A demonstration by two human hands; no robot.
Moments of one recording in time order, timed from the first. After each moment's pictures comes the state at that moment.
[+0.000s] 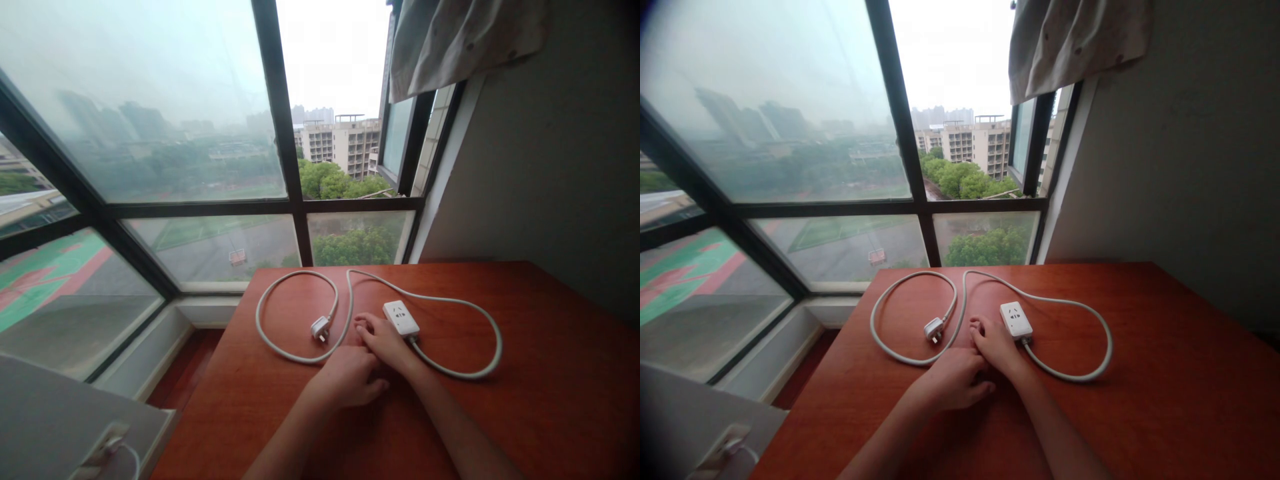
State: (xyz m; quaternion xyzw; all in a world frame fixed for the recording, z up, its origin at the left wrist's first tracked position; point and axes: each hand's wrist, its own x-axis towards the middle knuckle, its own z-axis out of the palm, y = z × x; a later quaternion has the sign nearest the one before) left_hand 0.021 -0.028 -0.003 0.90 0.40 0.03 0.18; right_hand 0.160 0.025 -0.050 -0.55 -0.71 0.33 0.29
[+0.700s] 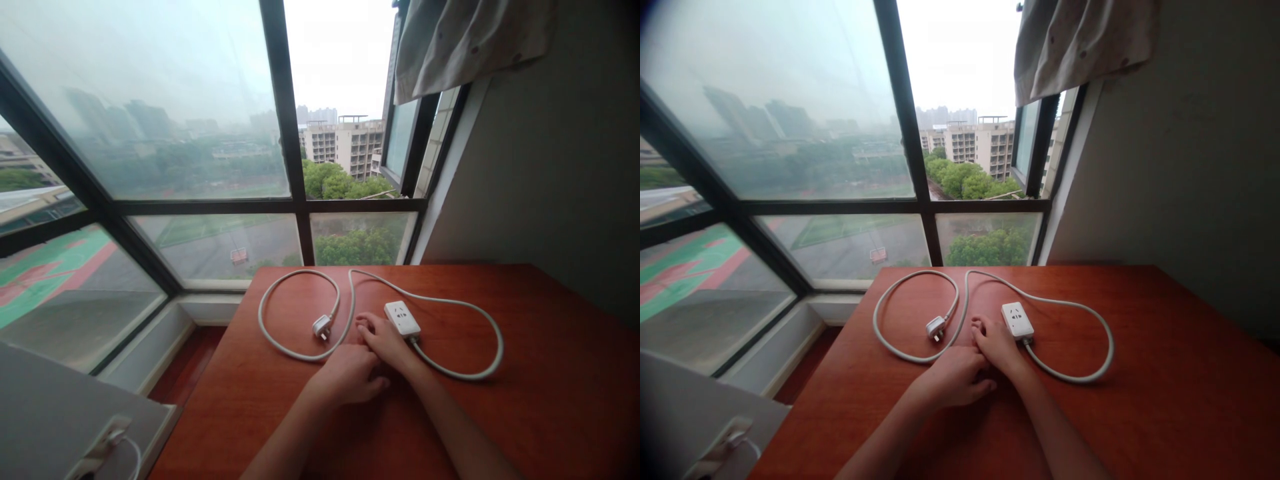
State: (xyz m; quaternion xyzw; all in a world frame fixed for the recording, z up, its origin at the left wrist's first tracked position) left_hand 0.021 -0.028 -0.008 0.91 0.39 0.05 0.15; right_hand 0.160 0.024 -0.047 -0.55 -0.71 0.32 0.28
